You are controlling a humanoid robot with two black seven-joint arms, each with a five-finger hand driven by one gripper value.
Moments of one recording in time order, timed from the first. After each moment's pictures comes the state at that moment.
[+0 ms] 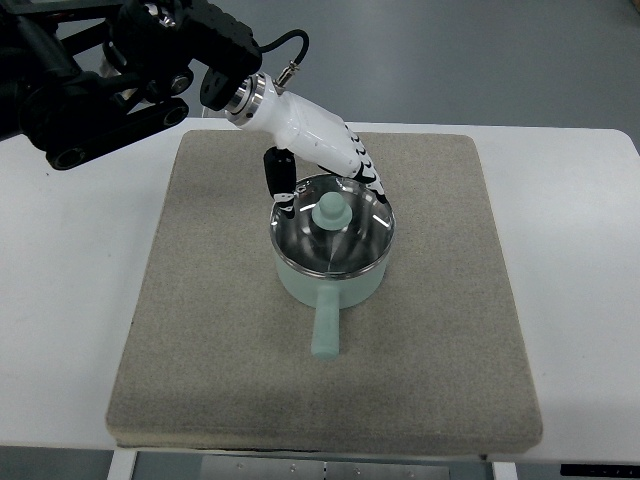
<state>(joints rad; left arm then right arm) -1.53 0.37 -0.06 -1.09 1.81 -0.48 -0.61 0.04 0.00 -0.05 0.16 0.03 -0.08 0.03</state>
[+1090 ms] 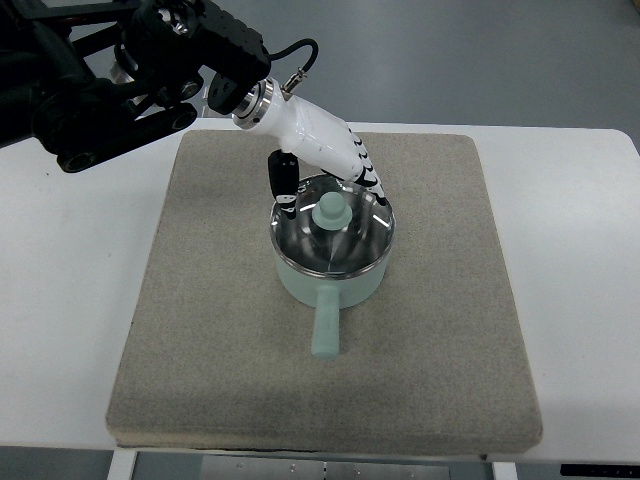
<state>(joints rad) -1.53 0.36 -0.07 -1.08 1.86 -0.48 -0.61 0.04 0.00 -0.05 0.16 0.03 -0.08 0.03</state>
